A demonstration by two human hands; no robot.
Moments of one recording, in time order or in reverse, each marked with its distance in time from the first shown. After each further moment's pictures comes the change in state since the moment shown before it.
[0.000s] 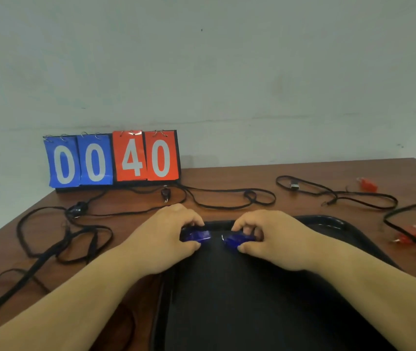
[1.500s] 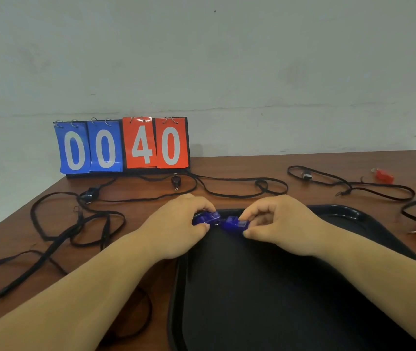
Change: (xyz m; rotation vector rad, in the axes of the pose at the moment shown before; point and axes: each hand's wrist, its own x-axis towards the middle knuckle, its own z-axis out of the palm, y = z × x) left_hand -0.001 0.005 0.003 -0.097 -0.025 -0.086; right_hand 0.004 -0.010 0.008 0.305 0.042 0.075
